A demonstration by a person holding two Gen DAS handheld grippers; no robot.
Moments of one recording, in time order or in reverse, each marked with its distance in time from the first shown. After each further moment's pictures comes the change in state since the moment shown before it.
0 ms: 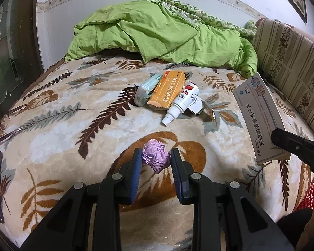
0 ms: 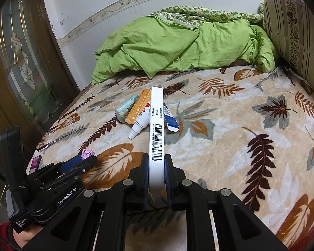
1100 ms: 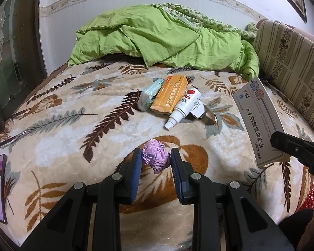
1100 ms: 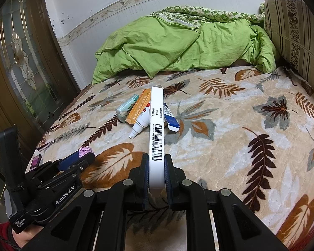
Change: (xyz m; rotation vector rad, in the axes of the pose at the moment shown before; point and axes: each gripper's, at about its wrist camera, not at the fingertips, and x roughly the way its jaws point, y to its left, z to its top) left arm -0.004 0.001 0.003 0.012 -0.021 0.018; right arm 0.000 0.001 -0.001 -0.005 0.000 -0.003
